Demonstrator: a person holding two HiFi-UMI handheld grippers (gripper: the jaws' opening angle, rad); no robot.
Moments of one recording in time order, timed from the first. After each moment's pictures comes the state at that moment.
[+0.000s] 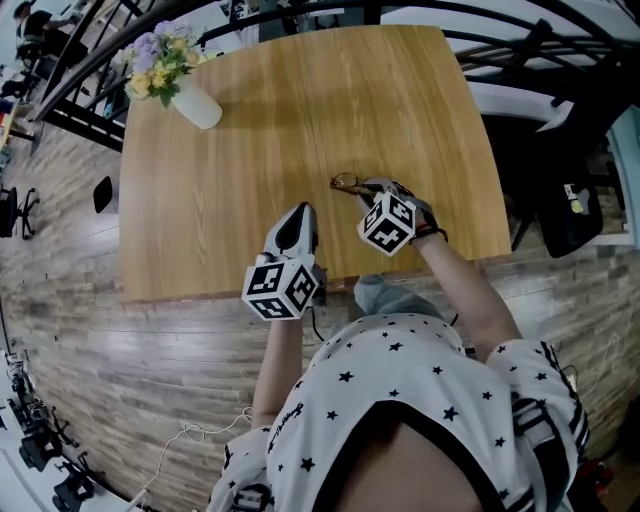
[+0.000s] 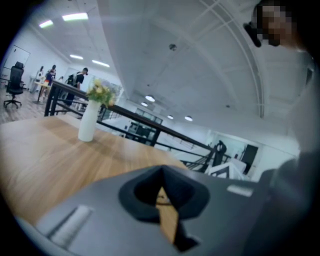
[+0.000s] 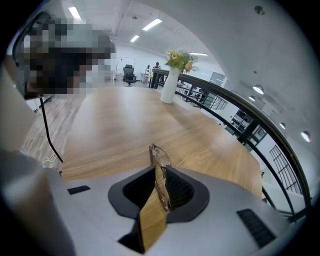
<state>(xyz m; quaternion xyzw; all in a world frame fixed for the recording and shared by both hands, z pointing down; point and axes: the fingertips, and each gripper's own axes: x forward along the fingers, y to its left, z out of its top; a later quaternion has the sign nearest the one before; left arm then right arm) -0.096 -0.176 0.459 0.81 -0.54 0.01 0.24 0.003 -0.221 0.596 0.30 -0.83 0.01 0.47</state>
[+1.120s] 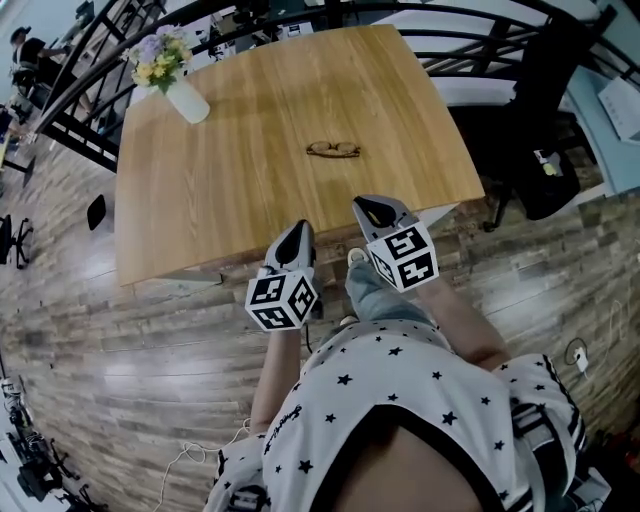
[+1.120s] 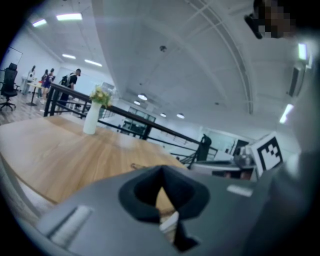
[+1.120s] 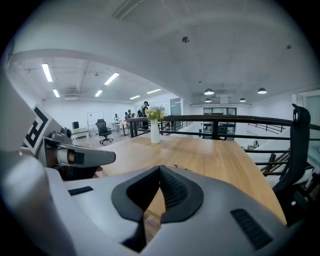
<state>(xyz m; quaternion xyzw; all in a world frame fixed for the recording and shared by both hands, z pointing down) -0.081 -0.011 0.465 0.83 -0.50 0.02 0.23 0.020 -0.033 0.468 0.46 -0.86 0.12 0.18</state>
